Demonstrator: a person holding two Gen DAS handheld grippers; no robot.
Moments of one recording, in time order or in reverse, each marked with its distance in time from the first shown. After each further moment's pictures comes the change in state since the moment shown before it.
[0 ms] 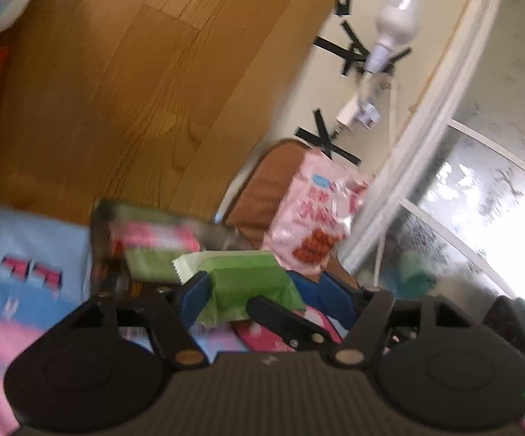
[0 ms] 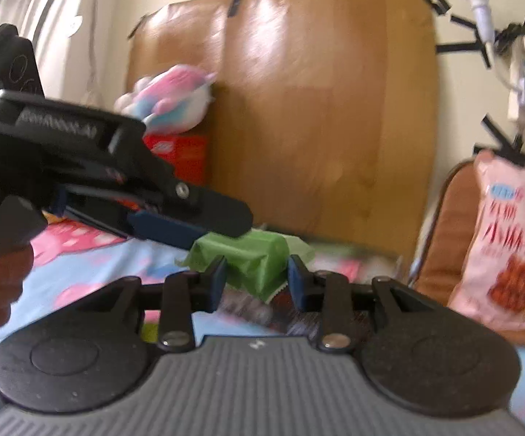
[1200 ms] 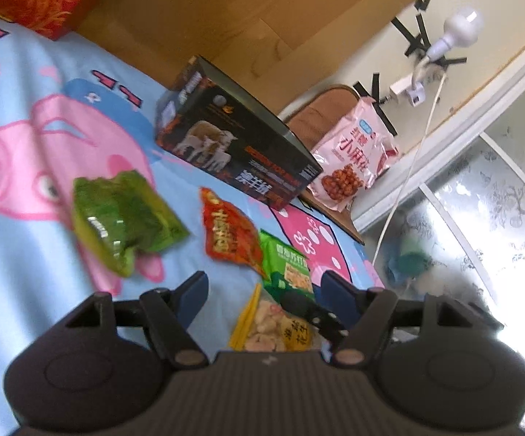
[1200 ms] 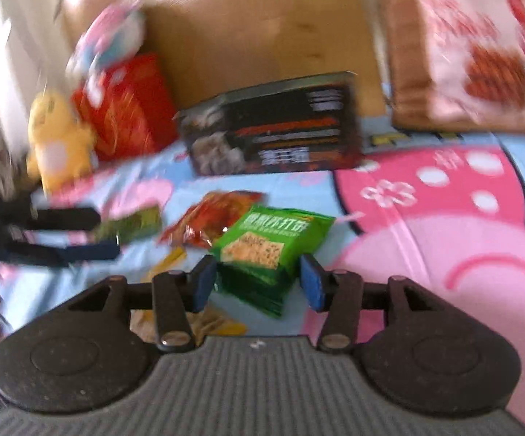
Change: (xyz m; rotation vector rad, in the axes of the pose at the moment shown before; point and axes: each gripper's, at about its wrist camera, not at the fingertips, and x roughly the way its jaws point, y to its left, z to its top) left arm -0.073 0.035 -0.123 -0.313 0.098 0.021; right arm -0.041 -0.017 -0.079 0.297 0.335 0.025
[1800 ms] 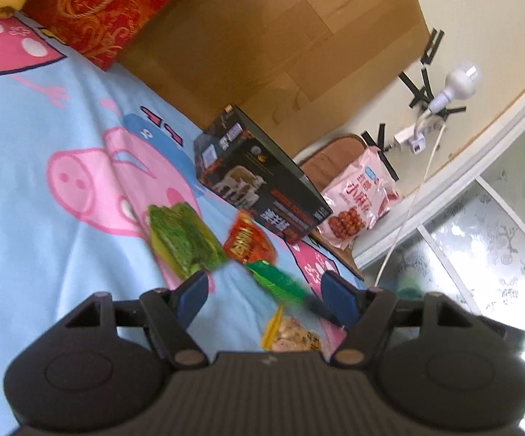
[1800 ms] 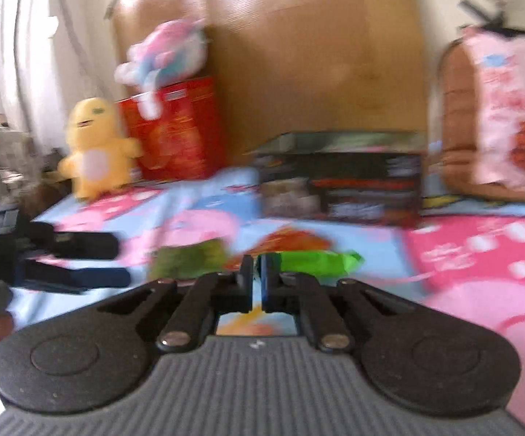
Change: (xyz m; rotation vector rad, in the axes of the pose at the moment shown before) left arm -0.053 0.026 -0.002 -0.064 -0.128 0.000; right arm -0.007 0.055 0.022 -0.042 -0.068 0.125
